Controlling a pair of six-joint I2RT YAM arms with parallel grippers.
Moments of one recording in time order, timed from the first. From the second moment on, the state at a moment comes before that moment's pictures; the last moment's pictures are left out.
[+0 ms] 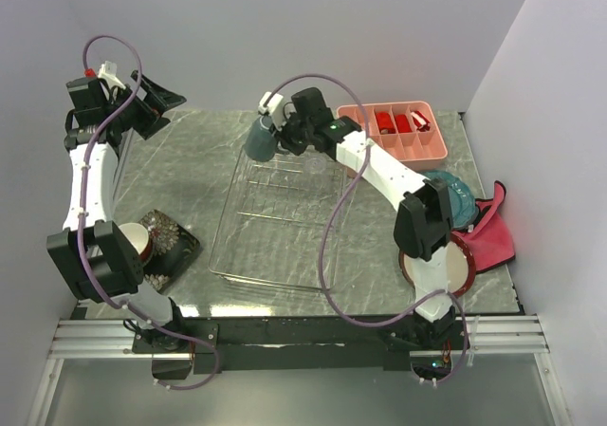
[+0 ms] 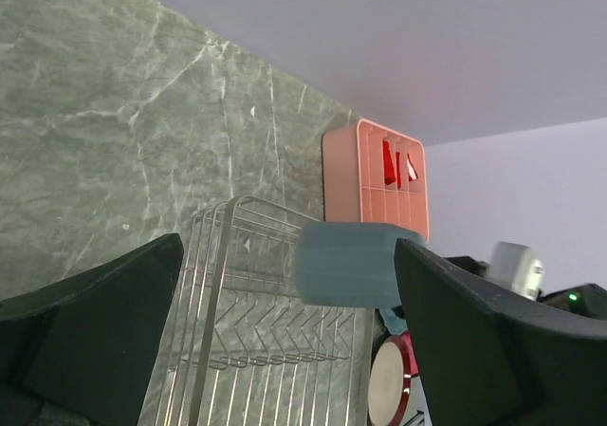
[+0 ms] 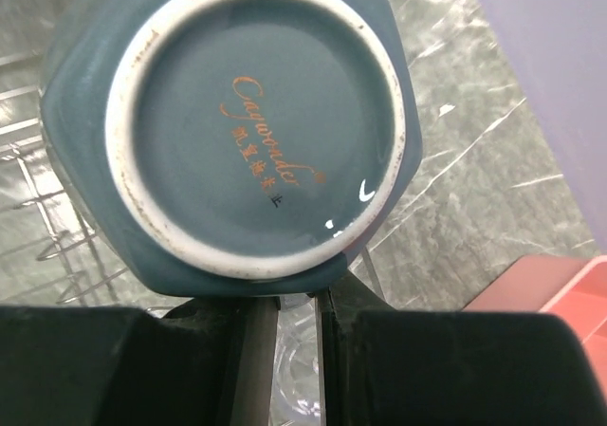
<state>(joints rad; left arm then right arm) 0.29 1.59 1.54 -0.36 0.67 -0.69 0.63 2.03 1.93 -0.51 -0.19 -0.43</state>
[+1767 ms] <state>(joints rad) 0.29 1.59 1.51 -0.36 0.68 -0.70 0.70 2.30 2.11 -0.71 0.07 -0.51</state>
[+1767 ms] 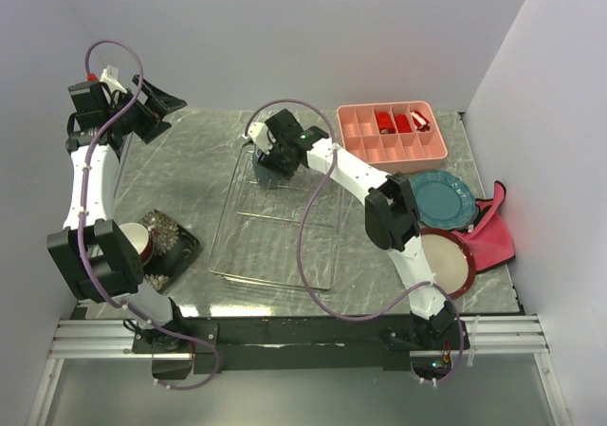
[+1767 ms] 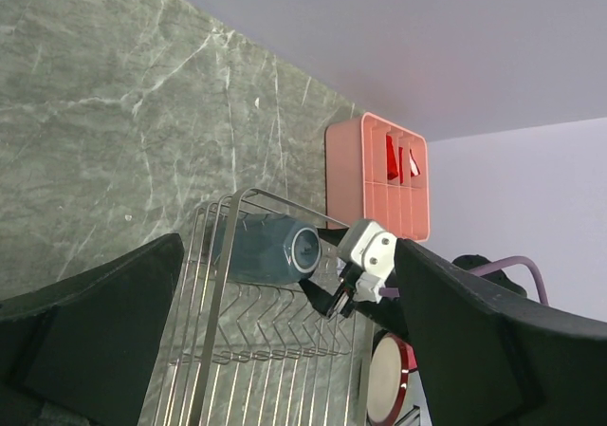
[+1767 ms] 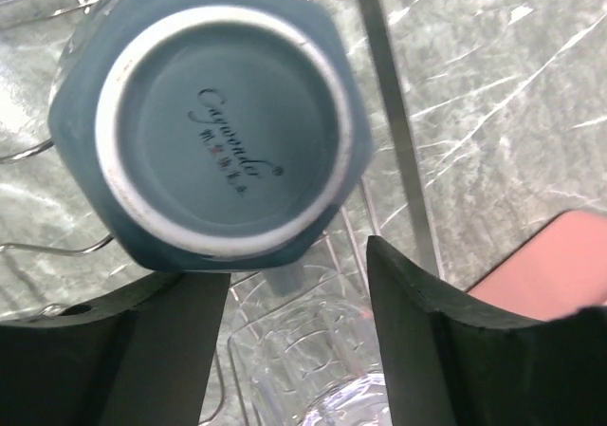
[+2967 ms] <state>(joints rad) 0.27 1.19 1.37 -1.06 0.26 0.55 0.44 1.95 2.12 -0.94 -0.20 -0.18</state>
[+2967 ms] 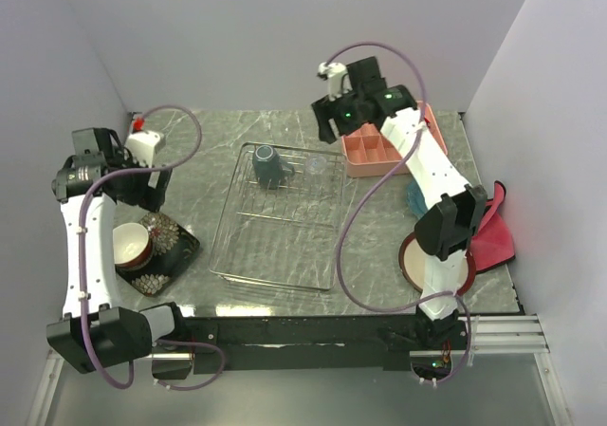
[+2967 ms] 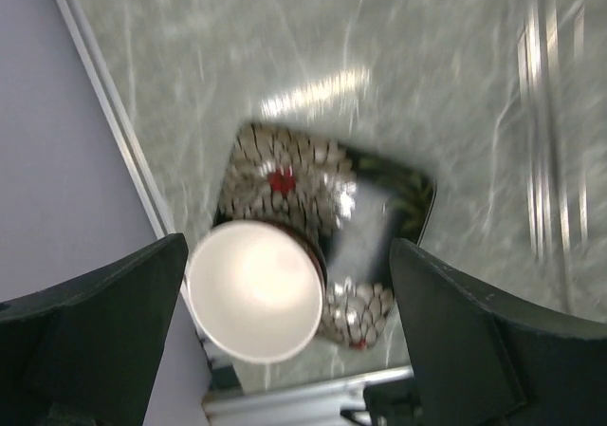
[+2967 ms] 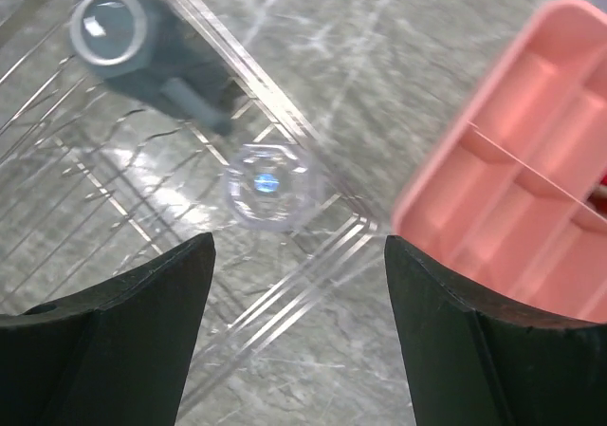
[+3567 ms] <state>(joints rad) 0.18 1.21 1.12 -1.12 -0.06 0.62 0.29 1.43 1.50 -0.68 -0.31 -0.08</state>
